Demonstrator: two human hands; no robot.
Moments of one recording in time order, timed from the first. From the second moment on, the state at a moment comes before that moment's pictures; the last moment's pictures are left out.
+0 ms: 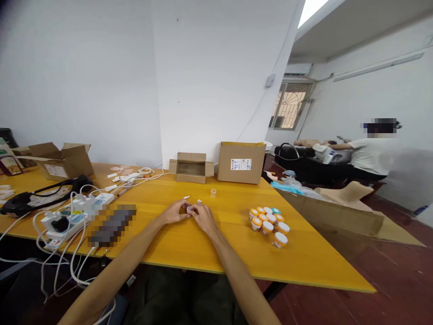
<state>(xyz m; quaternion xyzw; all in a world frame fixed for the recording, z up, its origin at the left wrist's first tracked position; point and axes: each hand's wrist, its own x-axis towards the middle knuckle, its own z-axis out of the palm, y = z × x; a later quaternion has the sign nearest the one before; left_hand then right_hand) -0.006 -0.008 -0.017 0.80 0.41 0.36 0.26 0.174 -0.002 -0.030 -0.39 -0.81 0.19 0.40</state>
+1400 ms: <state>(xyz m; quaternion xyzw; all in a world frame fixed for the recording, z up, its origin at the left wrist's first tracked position) -0.018 0.006 -0.024 0.81 0.50 0.32 0.05 0.184 0.005 -0.023 -0.53 -0.82 0.00 0.22</state>
